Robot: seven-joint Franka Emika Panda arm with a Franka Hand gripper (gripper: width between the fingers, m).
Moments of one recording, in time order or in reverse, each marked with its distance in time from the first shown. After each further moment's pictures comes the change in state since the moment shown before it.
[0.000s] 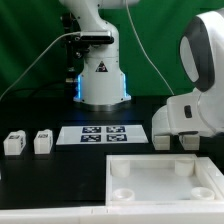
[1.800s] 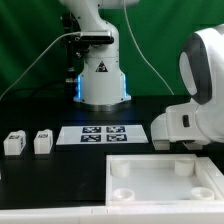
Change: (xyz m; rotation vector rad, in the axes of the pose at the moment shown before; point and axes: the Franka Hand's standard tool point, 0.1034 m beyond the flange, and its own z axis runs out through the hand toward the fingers) arm 0.004 0.000 0.020 -0.014 -0.030 0.004
